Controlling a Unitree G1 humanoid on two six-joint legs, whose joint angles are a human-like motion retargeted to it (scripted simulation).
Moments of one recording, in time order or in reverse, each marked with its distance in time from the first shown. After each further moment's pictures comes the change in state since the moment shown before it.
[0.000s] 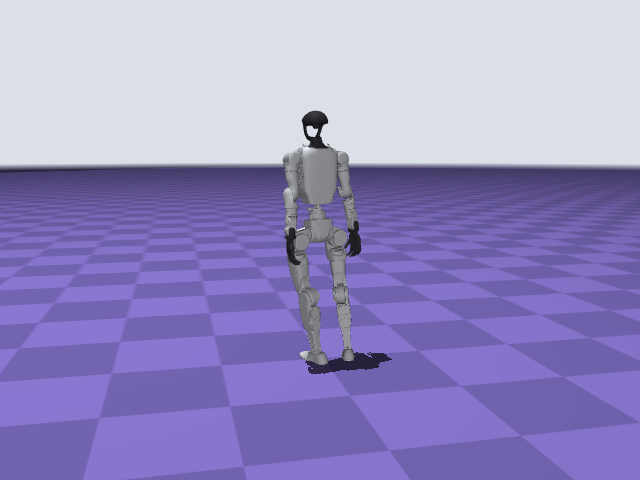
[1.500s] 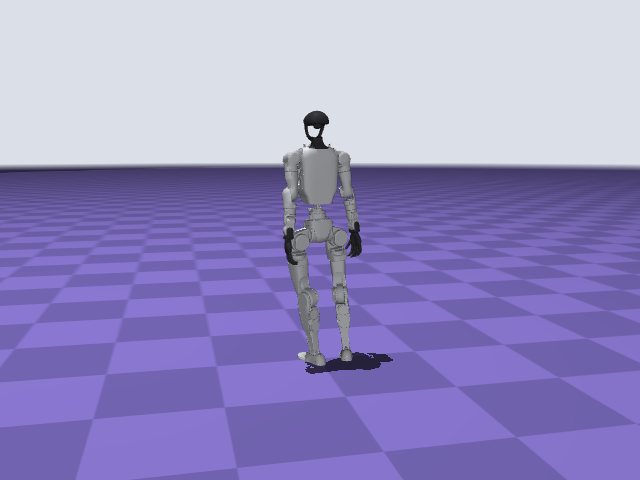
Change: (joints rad) left arm 0.001 0.003 -0.016 0.006 0.016 -0.005 0.004; right arm -0.006 0.003 0.012 0.008 -0.001 0.004 -0.012; waist -0.043 0.018 -0.013; left_leg 0.014 0.037 0.017 -0.010 -0.010 -0.021; right_leg -0.014 0.027 0.021 0.005 -0.018 0.006
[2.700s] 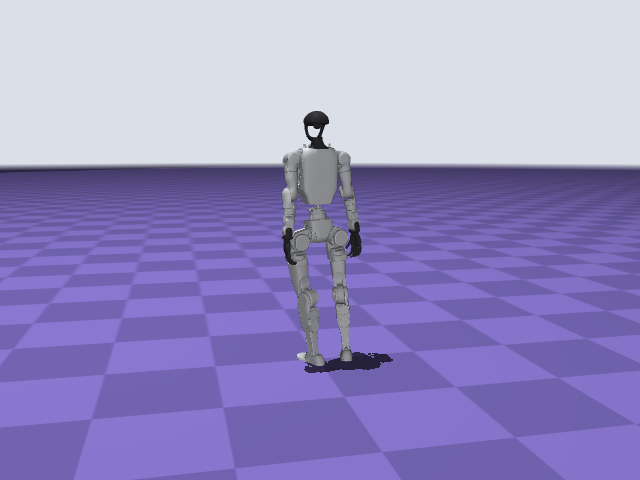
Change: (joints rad) left arm -0.001 0.002 0.006 -0.013 -0.006 -0.005 0.001; right arm -0.002 0.002 0.002 -0.013 0.006 -0.002 0.004; waist -0.011 0.004 -0.010; left_leg -0.007 0.018 0.013 -0.004 0.003 -0.016; right_leg -0.008 0.011 0.008 -0.002 -0.005 0.001
